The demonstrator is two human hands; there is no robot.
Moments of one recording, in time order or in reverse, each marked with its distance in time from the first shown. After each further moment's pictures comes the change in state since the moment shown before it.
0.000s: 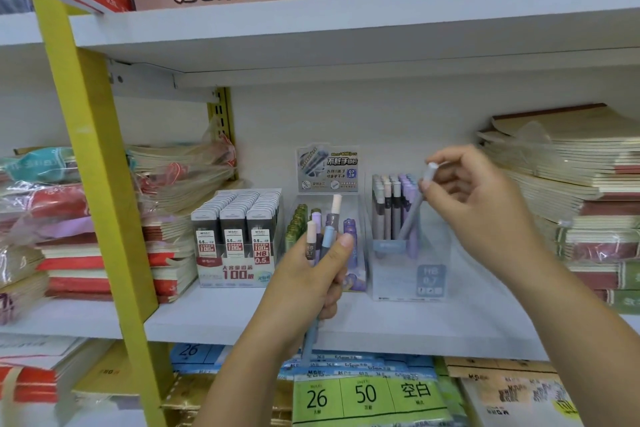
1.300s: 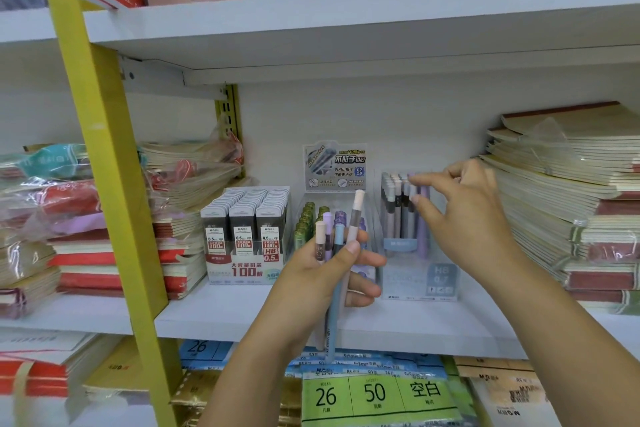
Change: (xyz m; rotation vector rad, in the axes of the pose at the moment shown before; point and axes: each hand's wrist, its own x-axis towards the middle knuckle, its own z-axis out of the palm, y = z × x) left_hand -0.004 0.001 -0.004 -0.065 -0.082 -0.006; right_hand 0.000 0.021 0.026 -0.578 0.002 -0.064
